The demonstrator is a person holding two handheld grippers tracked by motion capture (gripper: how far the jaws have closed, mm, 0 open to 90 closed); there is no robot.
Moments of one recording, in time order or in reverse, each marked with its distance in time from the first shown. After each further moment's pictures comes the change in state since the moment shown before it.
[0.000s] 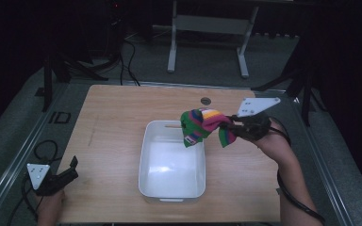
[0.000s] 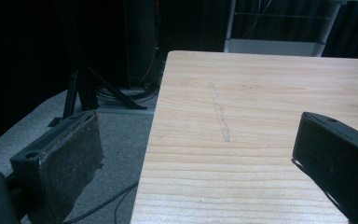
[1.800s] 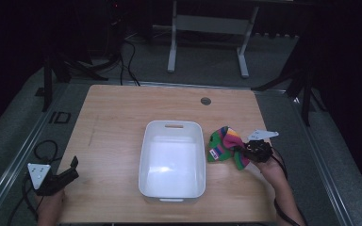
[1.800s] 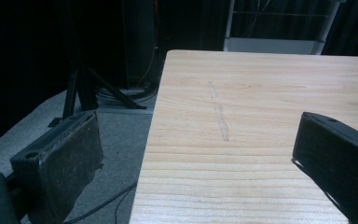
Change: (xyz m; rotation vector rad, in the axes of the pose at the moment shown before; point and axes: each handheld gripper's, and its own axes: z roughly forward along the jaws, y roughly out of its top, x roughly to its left) left arm -0.001 0.000 0.000 0.002 -0.002 0.004; right arm -0.021 -0.186 0.070 0.158 -0.158 0.350
